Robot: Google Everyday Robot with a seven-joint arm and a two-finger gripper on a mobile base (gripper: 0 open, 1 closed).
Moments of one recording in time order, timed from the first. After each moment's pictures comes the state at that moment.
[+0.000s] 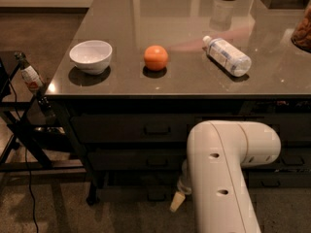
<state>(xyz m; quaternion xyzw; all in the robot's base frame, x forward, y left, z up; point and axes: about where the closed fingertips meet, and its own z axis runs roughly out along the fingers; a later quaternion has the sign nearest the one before) 0.532 -0.132 0.206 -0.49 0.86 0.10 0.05</state>
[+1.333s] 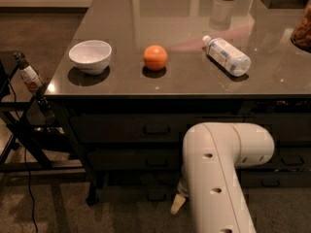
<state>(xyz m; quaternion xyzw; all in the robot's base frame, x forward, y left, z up) 0.530 -0.137 0.192 -0.48 0.87 0.10 0.03</state>
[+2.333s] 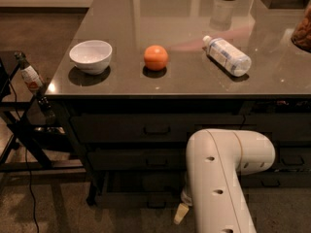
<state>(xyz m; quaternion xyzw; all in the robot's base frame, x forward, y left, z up) 0.491 -0.149 0.160 -0.47 0.87 0.12 0.00</state>
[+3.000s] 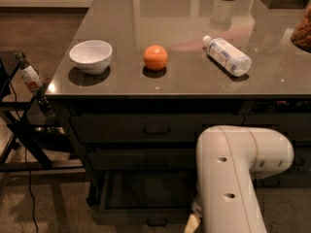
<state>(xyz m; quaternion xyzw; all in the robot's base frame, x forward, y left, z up) 0.432 -0.189 0.182 -0.44 0.89 0.12 -0.04</state>
